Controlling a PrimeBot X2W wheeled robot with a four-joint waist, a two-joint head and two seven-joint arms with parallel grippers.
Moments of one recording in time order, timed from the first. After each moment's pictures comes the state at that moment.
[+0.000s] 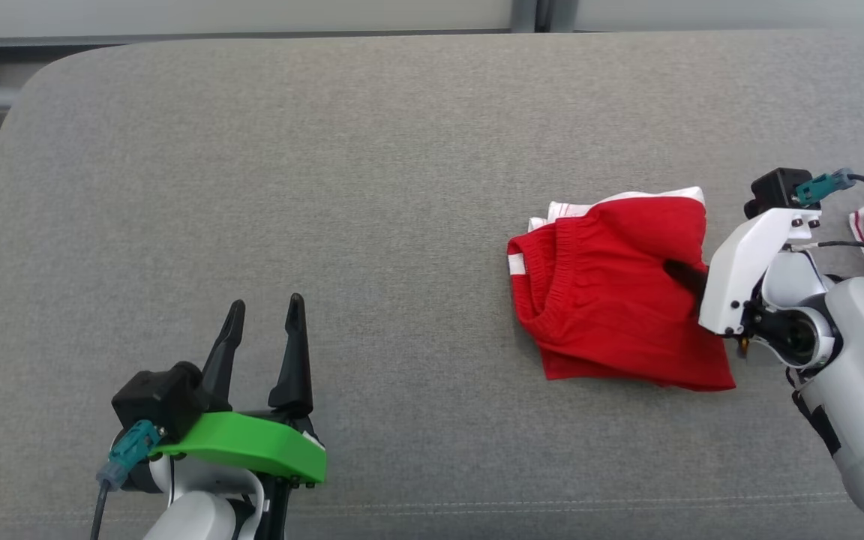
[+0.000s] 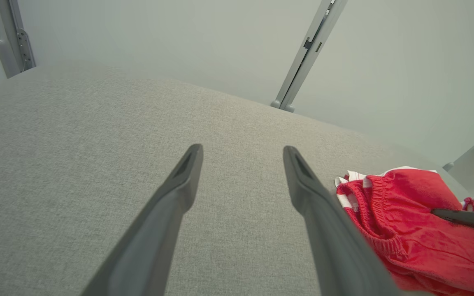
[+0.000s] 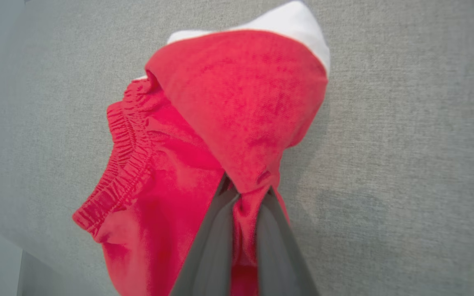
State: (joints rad) left arm -0.18 0.32 -0.54 -0.02 -0.75 0.32 -0.20; right arm -0.59 -0.33 0.27 0.52 0.75 0.13 0.60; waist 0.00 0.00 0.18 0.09
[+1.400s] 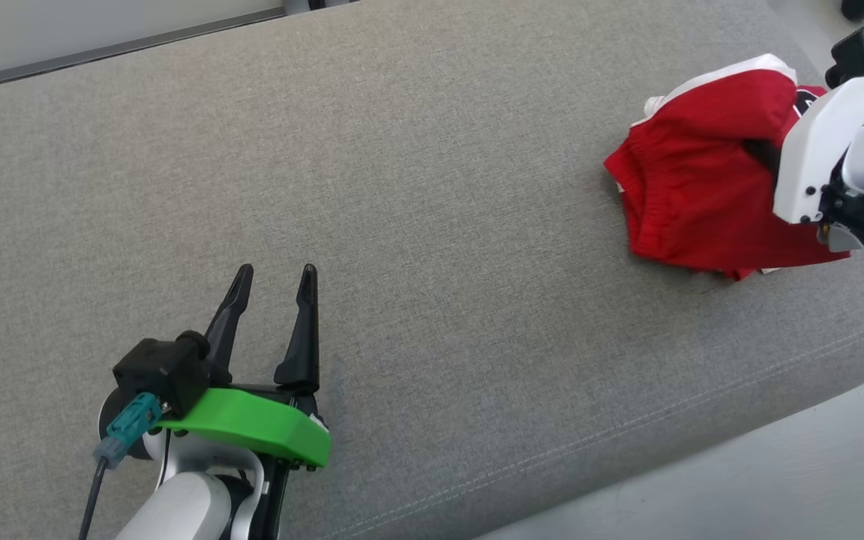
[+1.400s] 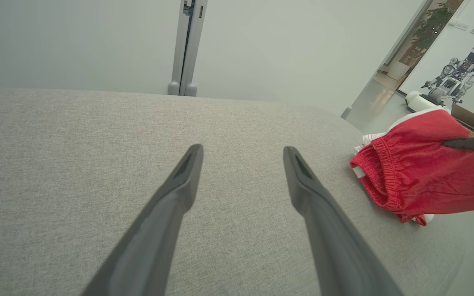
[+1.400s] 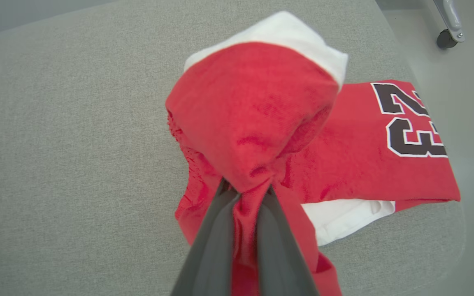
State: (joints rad) left arm -0.24 0.37 -0.58 -0.12 -0.70 0.34 -0.13; right arm -0.82 -0.48 0.32 0.51 0.69 0.13 0.66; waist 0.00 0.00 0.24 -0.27
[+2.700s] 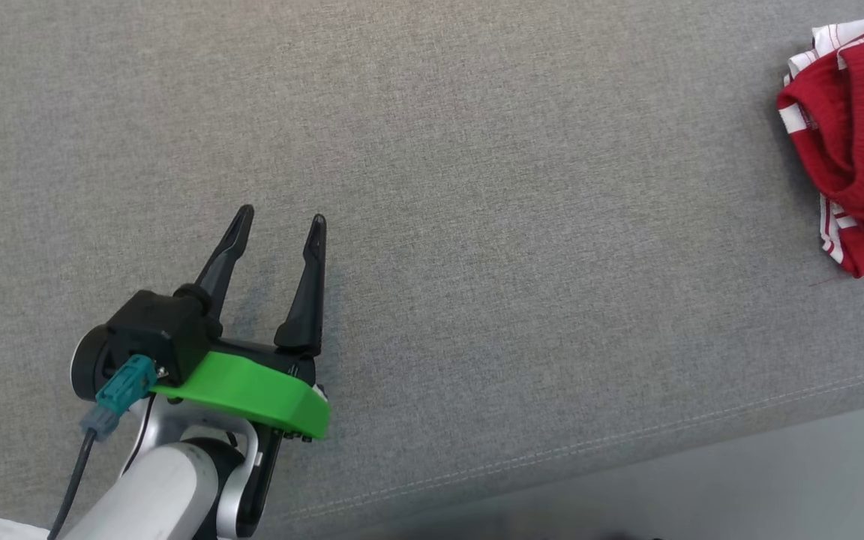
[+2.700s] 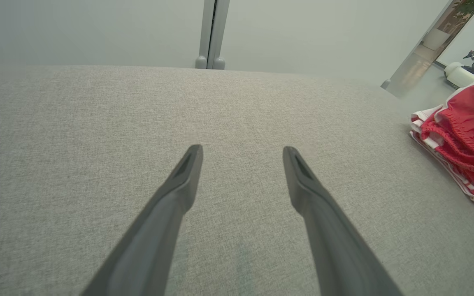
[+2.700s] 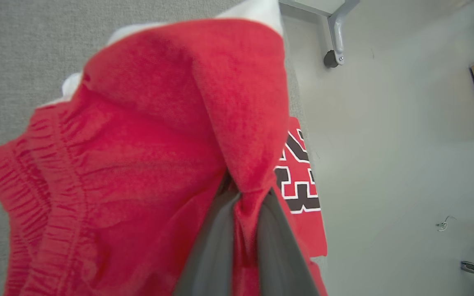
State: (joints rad) left arm -0.34 0.45 -0.62 -0.26 -0.61 0.38 -0.01; right arm -0.98 -0.68 0.30 0.77 0.40 0.13 0.49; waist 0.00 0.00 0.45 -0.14
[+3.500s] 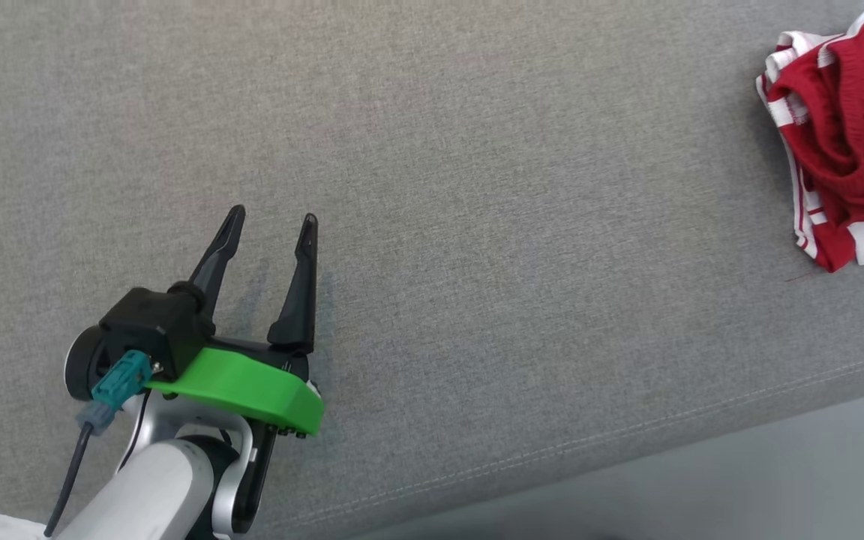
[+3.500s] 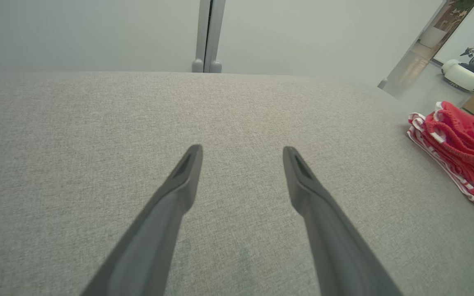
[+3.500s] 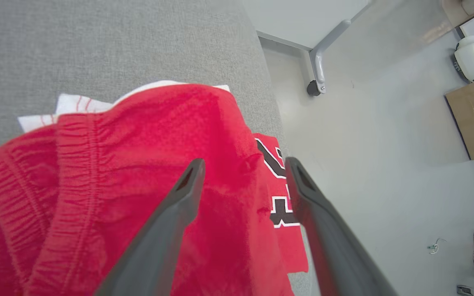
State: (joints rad) left arm -0.35 0.46 -0.62 -0.25 -0.62 0.40 0.00; right arm -1.05 -0.67 0.43 0.93 0.41 0.13 0.25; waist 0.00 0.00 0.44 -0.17
